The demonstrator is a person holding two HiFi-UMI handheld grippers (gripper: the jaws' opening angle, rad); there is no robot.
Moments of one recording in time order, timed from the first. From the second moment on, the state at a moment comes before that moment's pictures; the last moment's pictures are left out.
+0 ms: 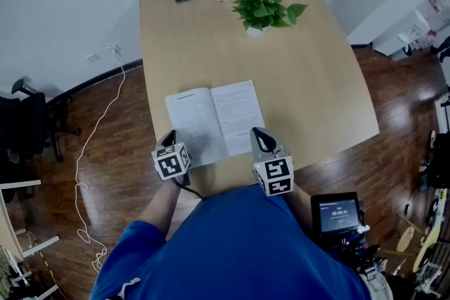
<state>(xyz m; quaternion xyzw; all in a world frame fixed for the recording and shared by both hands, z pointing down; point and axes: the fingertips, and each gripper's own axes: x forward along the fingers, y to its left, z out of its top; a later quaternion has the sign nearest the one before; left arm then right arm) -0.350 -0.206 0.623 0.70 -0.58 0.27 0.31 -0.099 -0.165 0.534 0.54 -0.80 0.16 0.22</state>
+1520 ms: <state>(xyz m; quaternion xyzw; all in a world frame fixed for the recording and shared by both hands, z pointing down) -0.358 -0.208 0.653 0.68 -0.58 0.34 0.30 -0.094 -0.166 0.542 0.54 -0.79 0.17 0.22</state>
